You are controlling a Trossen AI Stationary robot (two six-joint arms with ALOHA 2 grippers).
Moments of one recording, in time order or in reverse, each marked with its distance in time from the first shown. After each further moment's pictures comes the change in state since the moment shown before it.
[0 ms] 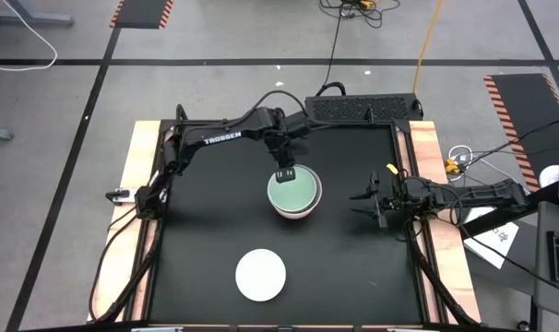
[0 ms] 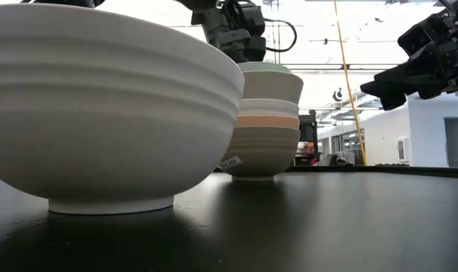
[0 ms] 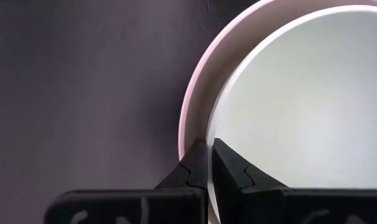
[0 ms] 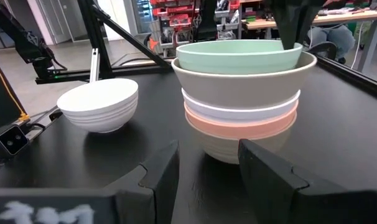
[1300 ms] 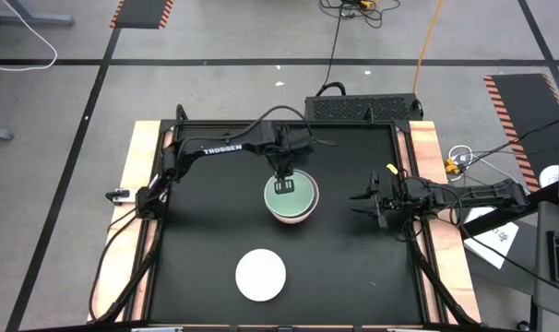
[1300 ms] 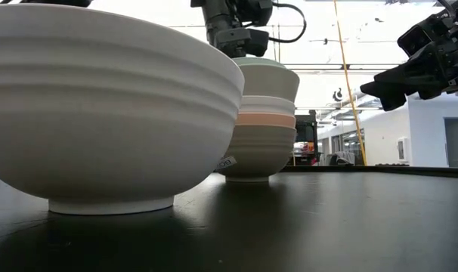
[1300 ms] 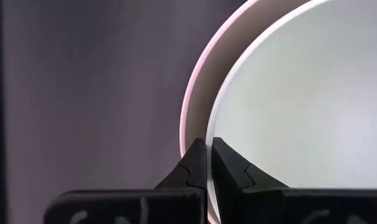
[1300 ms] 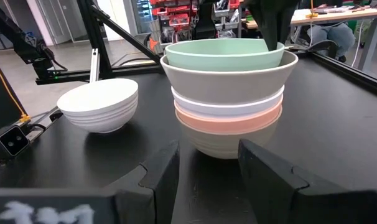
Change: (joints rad) left arm -0.107 -0.004 0.001 -0.078 -0.240 -0.070; right arm 0.000 0.002 0.000 -0.005 0.000 0.007
